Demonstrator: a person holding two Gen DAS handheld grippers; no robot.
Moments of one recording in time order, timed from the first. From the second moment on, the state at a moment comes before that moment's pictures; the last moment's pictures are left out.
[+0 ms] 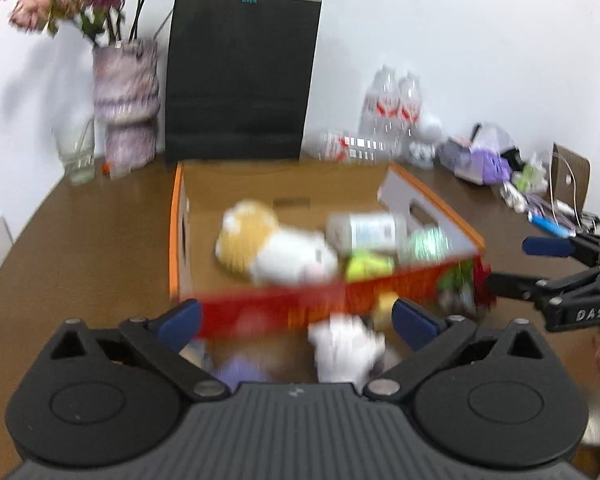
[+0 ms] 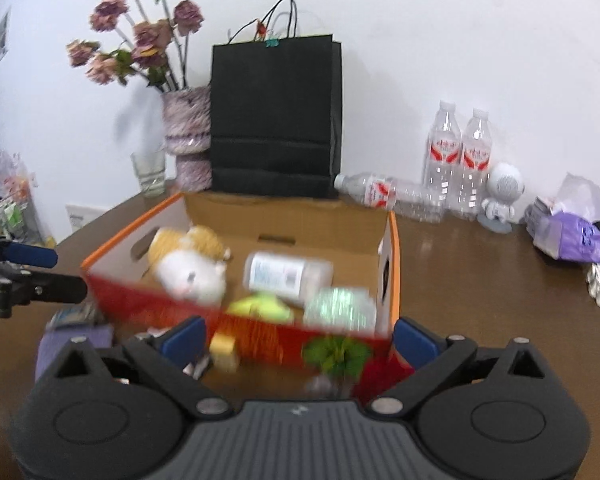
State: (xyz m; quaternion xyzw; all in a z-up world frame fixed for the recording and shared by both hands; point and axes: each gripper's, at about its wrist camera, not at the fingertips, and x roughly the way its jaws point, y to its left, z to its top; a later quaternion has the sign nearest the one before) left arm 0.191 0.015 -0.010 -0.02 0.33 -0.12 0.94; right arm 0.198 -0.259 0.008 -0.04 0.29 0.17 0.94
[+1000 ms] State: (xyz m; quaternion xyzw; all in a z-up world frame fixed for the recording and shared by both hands) left arm 0.124 0.006 -0.082 0.01 0.33 -0.11 0.94; right arm 0.148 -0.252 -0.067 -0.02 0.35 0.13 0.93
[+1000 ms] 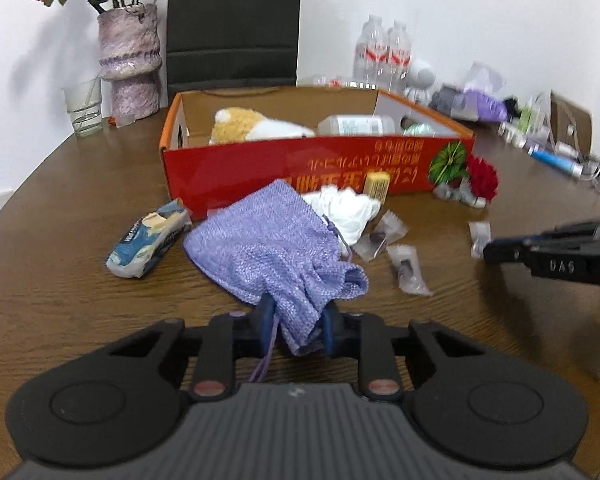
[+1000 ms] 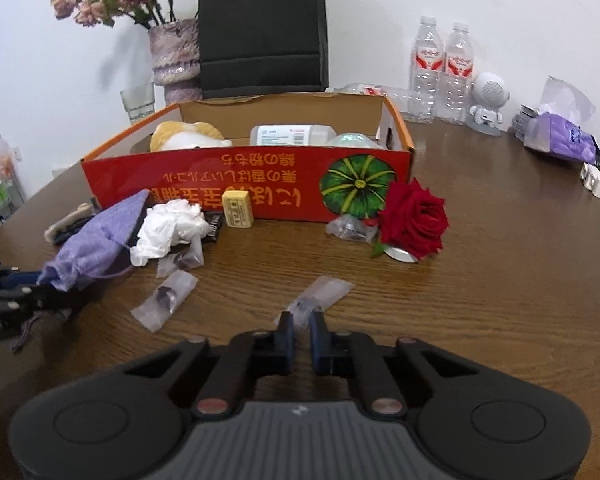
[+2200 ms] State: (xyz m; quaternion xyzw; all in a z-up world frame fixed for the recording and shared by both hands) left arm 0.110 0.025 0.003 -0.03 0.21 -0.15 0.96; right arm 0.153 -0.259 0.002 0.00 0.28 0.14 0.95
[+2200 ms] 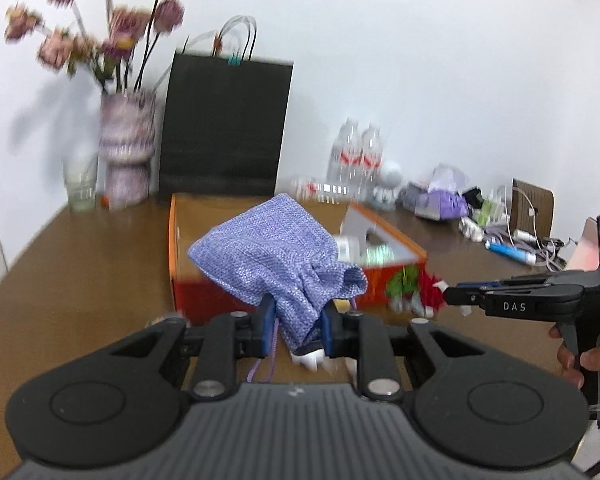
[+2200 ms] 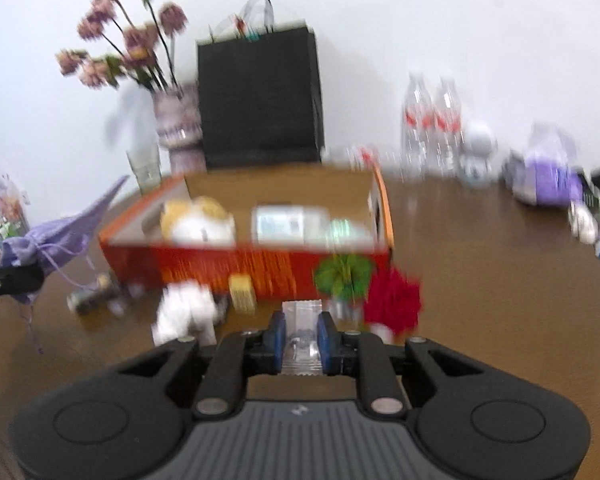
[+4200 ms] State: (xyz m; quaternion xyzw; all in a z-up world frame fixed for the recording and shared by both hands) left arm 0.210 0.076 -0.088 0.02 0.35 -0.02 0.94; right arm 0.243 -0.299 -0.064 0.00 0.32 0.08 0.95
